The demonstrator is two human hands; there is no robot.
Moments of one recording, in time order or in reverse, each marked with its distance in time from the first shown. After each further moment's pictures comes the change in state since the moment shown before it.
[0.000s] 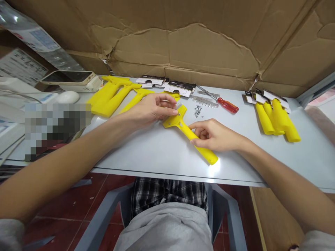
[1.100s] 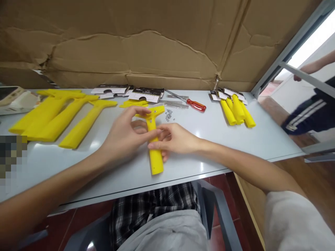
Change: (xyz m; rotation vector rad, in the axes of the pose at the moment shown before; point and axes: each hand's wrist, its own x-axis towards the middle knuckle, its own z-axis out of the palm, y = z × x) left_hand -0.038 0.007 0.051 0.342 0.164 0.241; right_hand 0.018 -0.006 0.040 0.636 0.084 0.041
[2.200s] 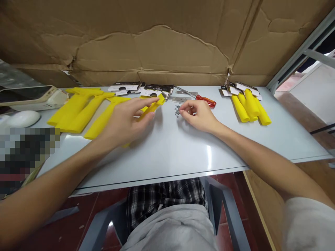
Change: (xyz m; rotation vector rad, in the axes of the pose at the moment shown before) left_hand 0.017 -0.011 -0.035 0.443 -0.027 0.272; right_hand 0.010 -0.004 -0.058 -0.472 0.562 -0.274
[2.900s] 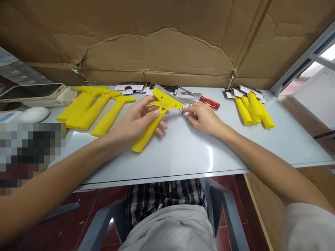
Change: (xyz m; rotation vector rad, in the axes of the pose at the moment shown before) left_hand -0.001 0.016 0.010 -0.860 -0.144 -0.415; right_hand 0.006 0.020 -0.011 -0.509 -0.056 -0.280
